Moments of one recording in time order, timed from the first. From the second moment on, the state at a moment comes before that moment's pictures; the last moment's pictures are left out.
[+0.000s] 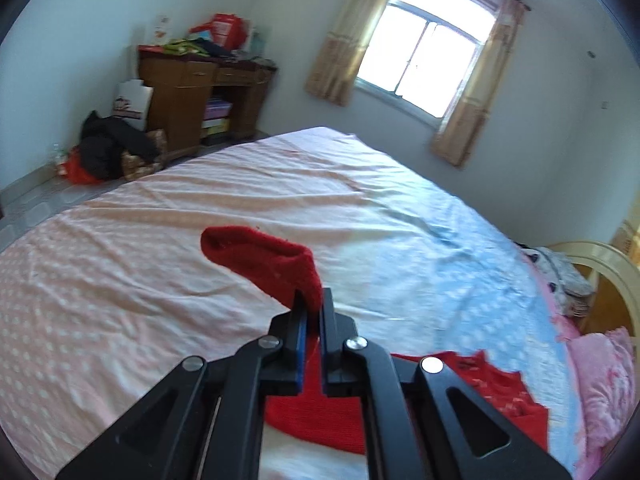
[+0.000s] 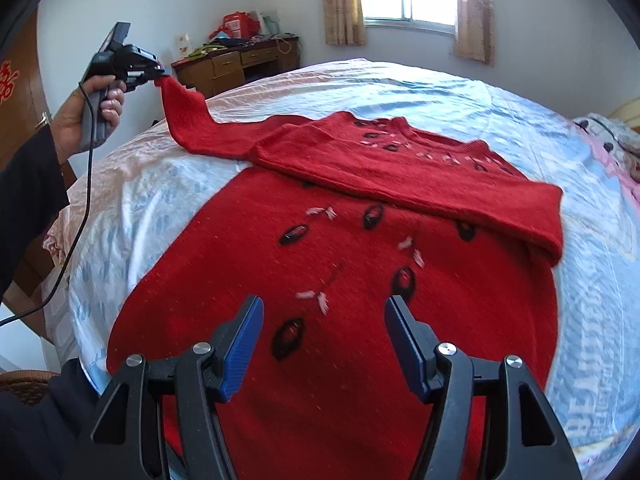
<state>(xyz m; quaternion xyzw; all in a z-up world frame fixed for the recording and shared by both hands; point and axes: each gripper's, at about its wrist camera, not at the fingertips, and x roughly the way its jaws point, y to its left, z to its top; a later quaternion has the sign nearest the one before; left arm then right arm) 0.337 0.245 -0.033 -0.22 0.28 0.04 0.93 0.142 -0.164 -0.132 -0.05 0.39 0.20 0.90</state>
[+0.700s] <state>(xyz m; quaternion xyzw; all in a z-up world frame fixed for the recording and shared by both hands) 0.331 0.102 0.048 -0.23 0.25 -0.12 0.93 0.093 -0.227 -0.134 0.05 0.39 0.18 0.90</state>
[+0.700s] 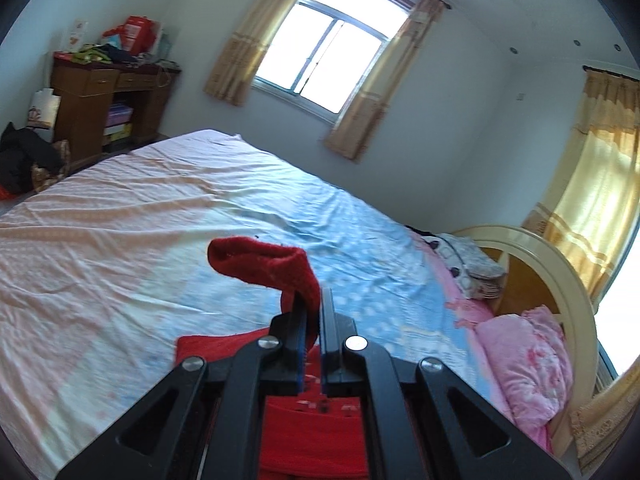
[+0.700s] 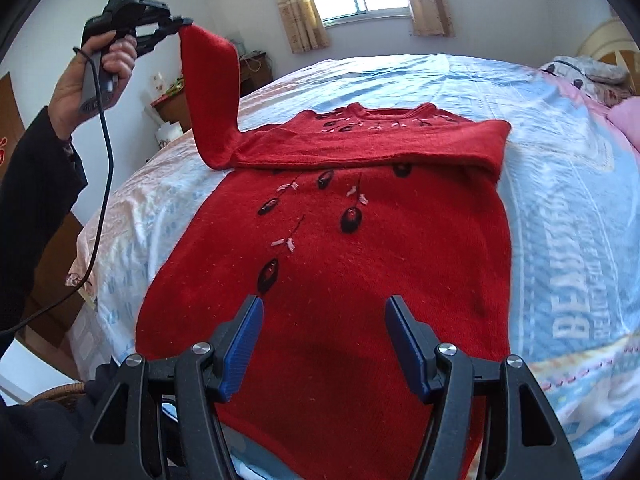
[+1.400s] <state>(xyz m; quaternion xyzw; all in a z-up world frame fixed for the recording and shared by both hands) 0.325 -0.115 0.000 -0.16 0.29 -0.20 0.92 0.087 -0.209 -0.183 0.07 0.45 0.21 0.87</state>
